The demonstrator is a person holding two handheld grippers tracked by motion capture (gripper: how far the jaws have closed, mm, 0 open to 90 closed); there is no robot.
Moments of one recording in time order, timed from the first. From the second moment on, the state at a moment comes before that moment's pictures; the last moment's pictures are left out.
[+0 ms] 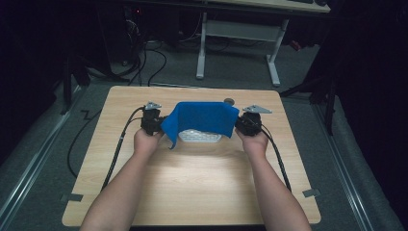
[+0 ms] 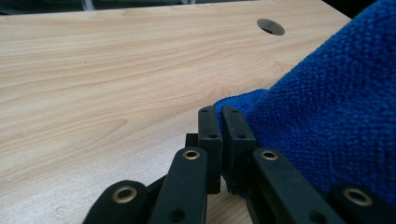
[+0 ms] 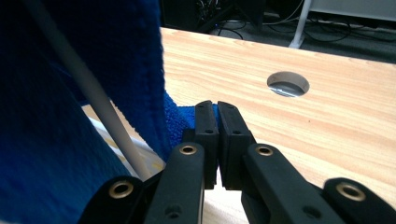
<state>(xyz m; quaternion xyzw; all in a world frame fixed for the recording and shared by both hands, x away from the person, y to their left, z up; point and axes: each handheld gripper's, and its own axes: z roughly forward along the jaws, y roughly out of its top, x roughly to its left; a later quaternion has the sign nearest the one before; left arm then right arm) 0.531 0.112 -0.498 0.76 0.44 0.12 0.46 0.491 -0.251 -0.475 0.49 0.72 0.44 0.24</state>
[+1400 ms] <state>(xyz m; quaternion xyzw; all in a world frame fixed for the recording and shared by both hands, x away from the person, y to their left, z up) 0.514 0.153 -0.461 0.75 0.46 0.22 0.43 0.484 -0.276 -0.456 0.50 0.70 0.43 0.28</state>
